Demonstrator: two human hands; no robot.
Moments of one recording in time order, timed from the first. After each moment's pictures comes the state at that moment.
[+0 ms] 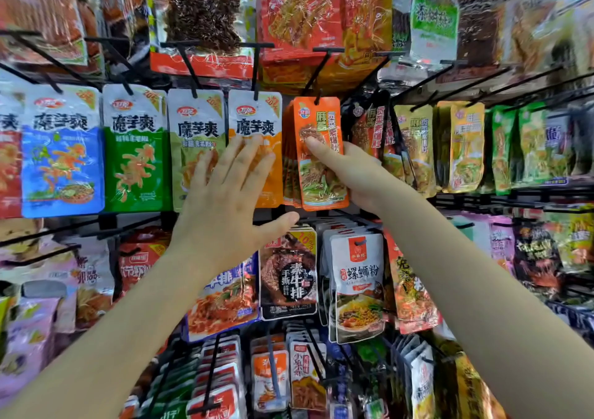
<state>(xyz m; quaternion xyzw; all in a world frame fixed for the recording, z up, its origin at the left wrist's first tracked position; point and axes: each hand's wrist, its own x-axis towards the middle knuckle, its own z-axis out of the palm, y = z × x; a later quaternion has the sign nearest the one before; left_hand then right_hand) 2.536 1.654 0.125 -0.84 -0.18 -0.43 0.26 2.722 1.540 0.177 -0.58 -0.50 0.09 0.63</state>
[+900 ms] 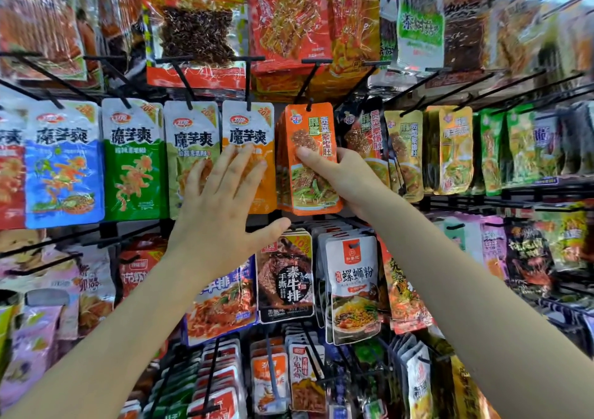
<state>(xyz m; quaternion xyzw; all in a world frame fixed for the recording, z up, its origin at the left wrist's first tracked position) 2.534 1.652 0.124 -0.84 -0.18 -0.44 0.26 2.714 1.528 0.172 -0.58 -0.49 0.04 0.64</state>
